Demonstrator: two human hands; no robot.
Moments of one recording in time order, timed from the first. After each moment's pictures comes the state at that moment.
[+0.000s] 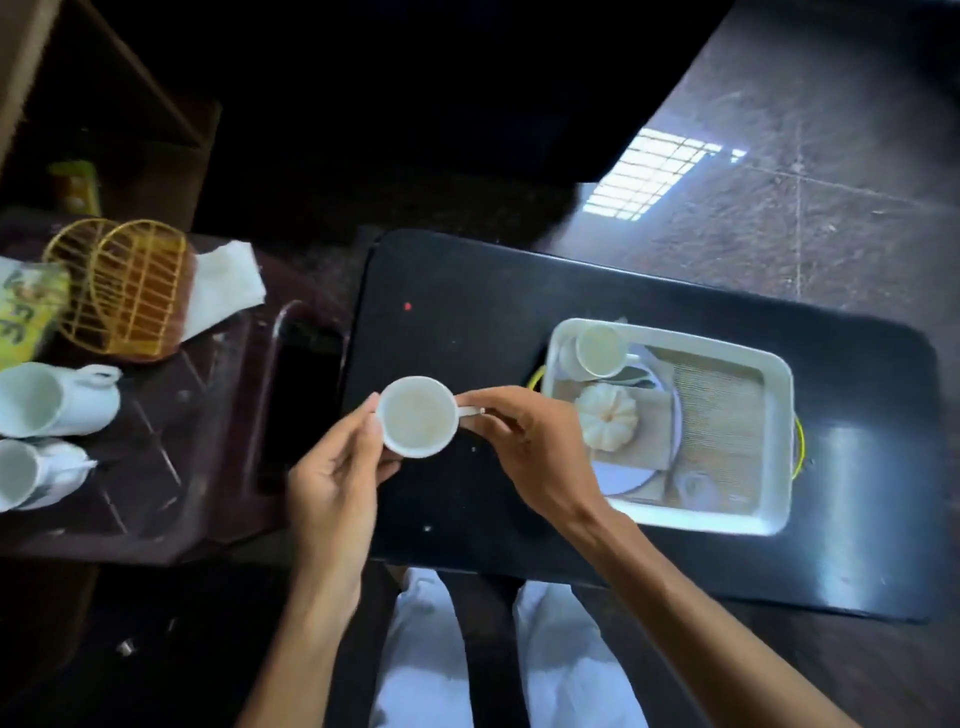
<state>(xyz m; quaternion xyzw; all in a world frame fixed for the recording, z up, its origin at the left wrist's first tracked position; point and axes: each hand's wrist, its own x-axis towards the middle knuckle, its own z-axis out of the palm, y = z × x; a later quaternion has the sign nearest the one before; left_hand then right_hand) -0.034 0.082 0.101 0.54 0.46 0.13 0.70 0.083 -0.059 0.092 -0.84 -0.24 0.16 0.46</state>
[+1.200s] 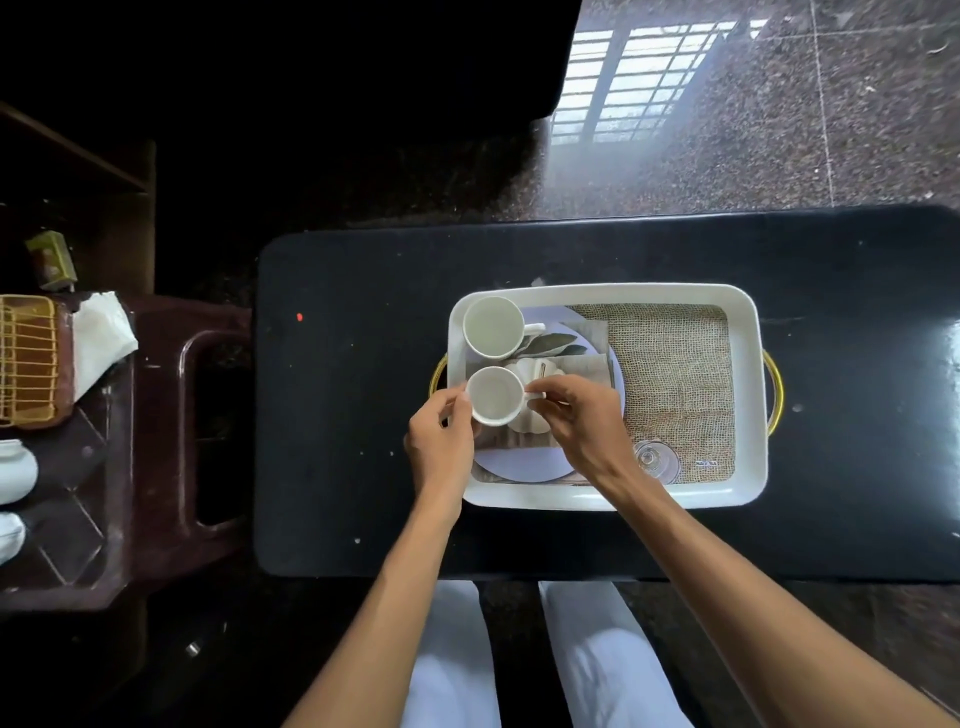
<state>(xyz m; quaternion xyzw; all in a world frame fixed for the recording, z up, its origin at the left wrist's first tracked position) 0.088 -0.080 0.009 0.65 0.49 -0.04 0.57 0.151 -0.231 -0.014 -0.86 -0.08 0.19 0.47</state>
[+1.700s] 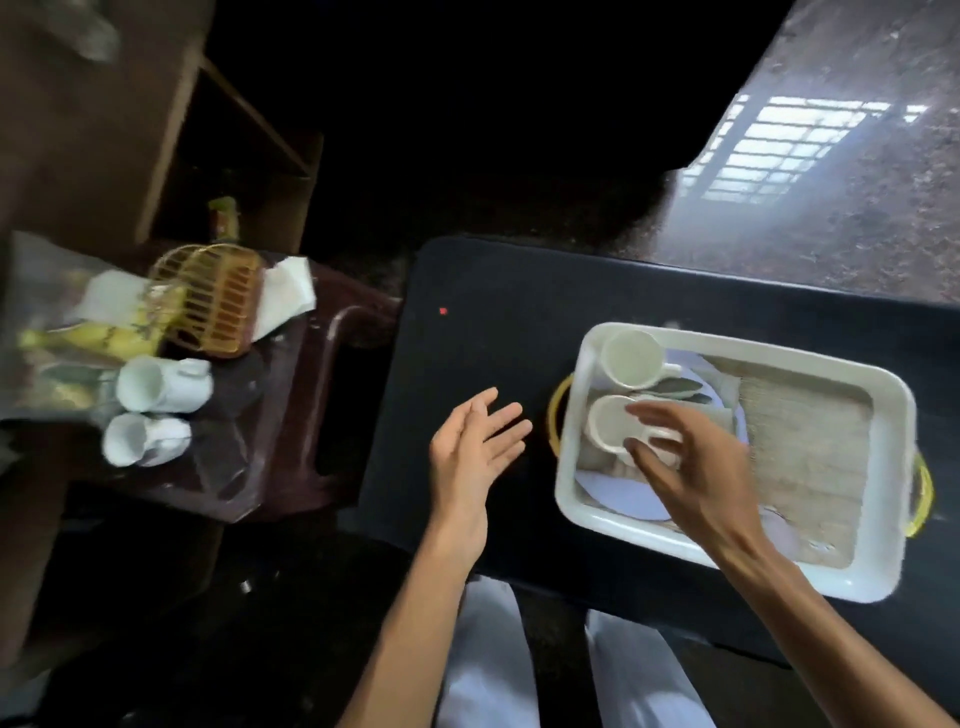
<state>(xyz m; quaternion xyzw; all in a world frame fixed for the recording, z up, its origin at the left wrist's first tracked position) 0.037 -0.006 0.086 0.48 0.52 0.04 0.71 0.138 -0.198 0.057 -0.85 -0.16 0.19 0.46</state>
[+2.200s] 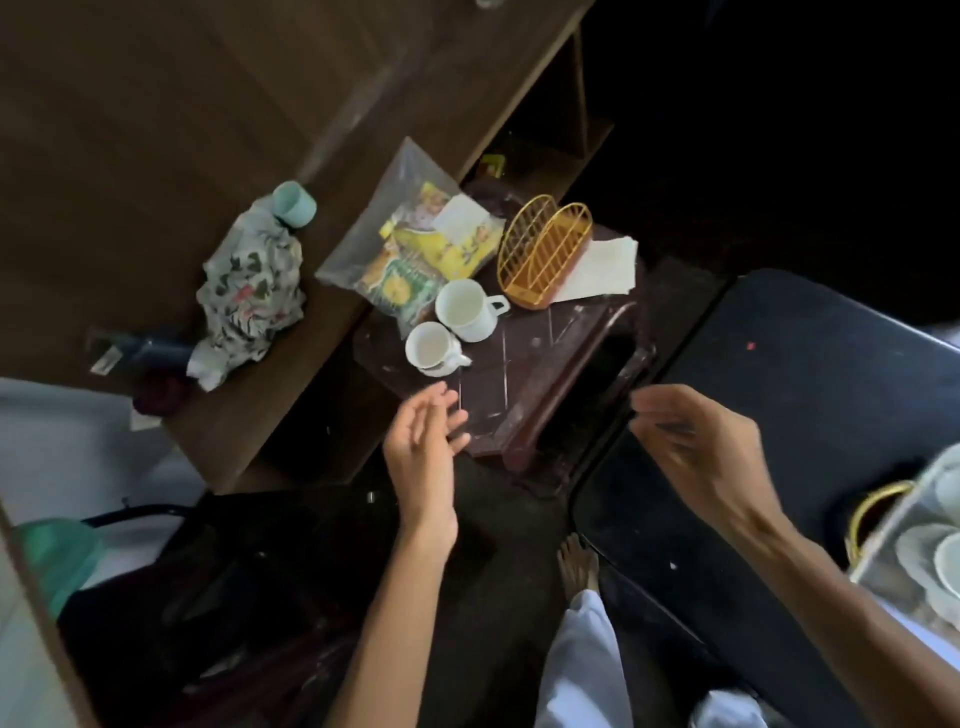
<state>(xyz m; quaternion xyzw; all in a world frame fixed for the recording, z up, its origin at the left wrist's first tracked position) -0.161 0.198 0.120 0.42 0.66 0.33 0.53 0.037 0.060 0.090 -0.76 -0.34 0.33 0.45</state>
